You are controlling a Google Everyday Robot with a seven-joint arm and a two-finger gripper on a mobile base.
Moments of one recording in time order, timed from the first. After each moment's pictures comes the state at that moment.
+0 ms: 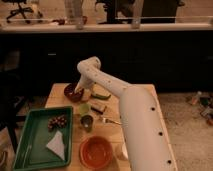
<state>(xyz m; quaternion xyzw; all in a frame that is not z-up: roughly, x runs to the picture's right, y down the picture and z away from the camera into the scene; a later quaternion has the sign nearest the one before) -0.131 0.022 0.964 -0.14 -0.28 -0.62 0.71</state>
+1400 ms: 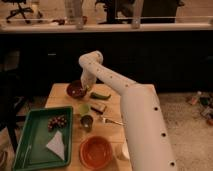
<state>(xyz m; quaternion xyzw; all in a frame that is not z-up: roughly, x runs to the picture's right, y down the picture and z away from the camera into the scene) -0.111 -0.007 0.934 -0.14 -0.28 -0.62 0.72</state>
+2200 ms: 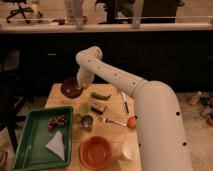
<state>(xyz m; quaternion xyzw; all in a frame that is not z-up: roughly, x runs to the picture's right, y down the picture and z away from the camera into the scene) -0.130 -0.013 0.861 -0.11 -0.29 -0.65 0.70</state>
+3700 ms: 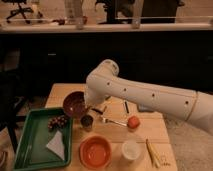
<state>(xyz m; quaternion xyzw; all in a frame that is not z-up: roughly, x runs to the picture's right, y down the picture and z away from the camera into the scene) -0.070 0.079 0.701 -0.09 -0.27 -0.62 0.73</state>
